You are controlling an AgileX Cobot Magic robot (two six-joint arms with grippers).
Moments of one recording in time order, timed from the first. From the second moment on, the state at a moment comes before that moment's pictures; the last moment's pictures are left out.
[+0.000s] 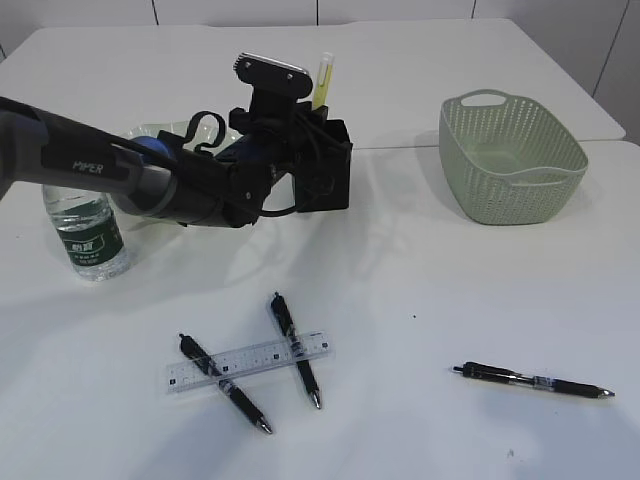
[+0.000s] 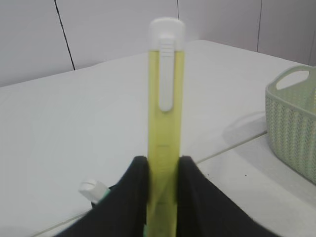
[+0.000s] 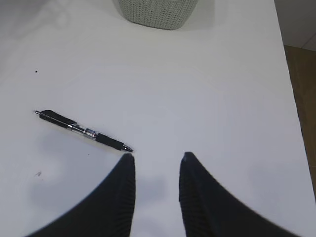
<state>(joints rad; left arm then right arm) -0.55 2.36 -1.57 -0.29 -0.65 0.29 0.30 0.53 -0.56 -0.35 0.90 0.22</state>
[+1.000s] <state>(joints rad) -0.55 2.36 -1.57 -0.29 -0.59 0.29 0.30 0.53 -0.56 -0.35 0.90 0.22</state>
